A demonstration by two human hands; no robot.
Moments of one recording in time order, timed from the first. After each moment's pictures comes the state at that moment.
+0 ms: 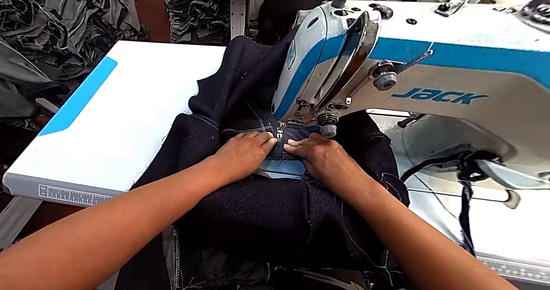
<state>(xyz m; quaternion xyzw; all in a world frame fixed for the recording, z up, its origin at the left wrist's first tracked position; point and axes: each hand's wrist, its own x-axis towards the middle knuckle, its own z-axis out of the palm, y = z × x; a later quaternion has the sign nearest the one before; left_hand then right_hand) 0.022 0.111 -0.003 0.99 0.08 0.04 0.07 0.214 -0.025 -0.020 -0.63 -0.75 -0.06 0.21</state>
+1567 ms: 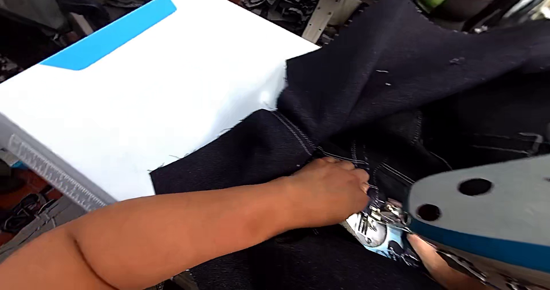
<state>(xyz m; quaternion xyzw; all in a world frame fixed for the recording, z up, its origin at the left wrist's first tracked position) 0.058 0.163 -0.015 0.97 0.10 0.15 0.14 0.264 0.011 -0.031 -0.67 -0.68 -0.11 0.29</state>
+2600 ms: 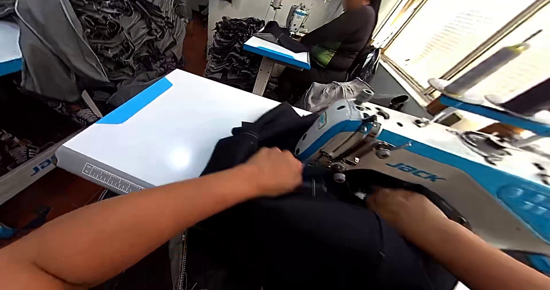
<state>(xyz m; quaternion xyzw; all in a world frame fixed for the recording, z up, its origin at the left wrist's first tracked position) -0.007 0.069 0.098 0.96 0.21 -0.01 0.15 0.207 -0.067 0.094 -0.80 -0.52 0.01 -0.30</state>
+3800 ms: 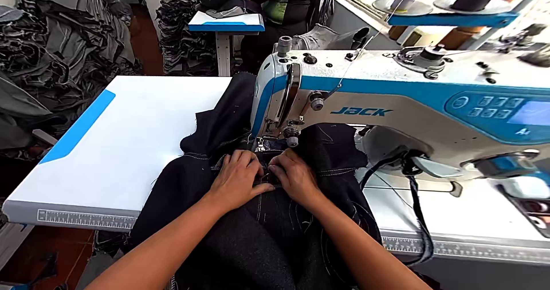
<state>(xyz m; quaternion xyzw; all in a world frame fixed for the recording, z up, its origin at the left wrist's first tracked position) 0.018 0.067 -0.021 0.96 0.14 0.21 0.11 0.183 -0.039 -0.037 -0.70 -0.60 0.01 0.37</state>
